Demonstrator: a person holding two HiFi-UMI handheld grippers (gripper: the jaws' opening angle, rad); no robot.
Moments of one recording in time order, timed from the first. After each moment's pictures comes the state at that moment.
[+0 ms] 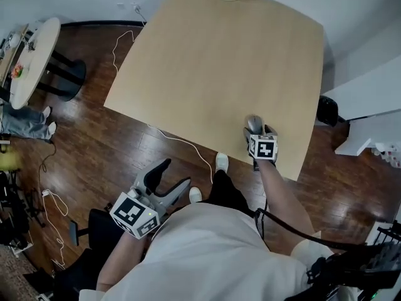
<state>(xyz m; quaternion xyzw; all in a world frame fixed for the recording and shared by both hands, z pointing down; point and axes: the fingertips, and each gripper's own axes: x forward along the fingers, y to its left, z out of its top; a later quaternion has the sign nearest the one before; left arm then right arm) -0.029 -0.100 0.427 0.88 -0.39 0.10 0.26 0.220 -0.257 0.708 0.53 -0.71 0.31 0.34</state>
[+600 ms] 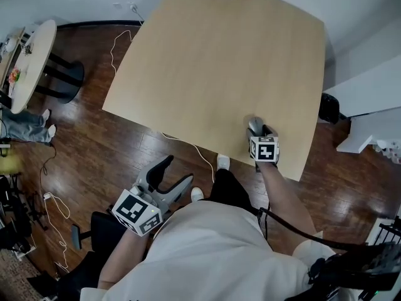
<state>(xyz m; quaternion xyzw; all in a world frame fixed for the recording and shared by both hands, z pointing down) -0.031 -0.119 0.442 0.88 -0.38 0.10 0.27 0.215 -0.255 0.715 0.53 -0.72 0.29 0.35</state>
